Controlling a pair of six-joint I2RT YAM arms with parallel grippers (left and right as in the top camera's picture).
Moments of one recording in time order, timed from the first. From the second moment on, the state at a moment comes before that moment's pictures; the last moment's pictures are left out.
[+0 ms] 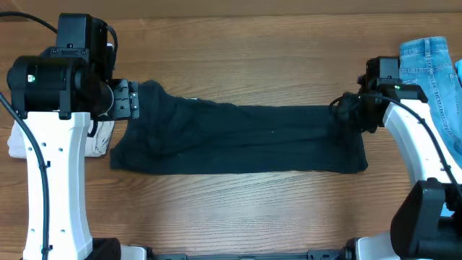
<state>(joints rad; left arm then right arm) -0.05 1.58 2.02 -1.67 -0.18 -0.15 -0.07 1.67 1.24 -0.83 -0.14 0.38</state>
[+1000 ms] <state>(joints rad) -0.05 1.58 2.02 -1.68 -0.18 -0.15 -0.07 1.62 1.20 -0.89 -0.07 0.44</state>
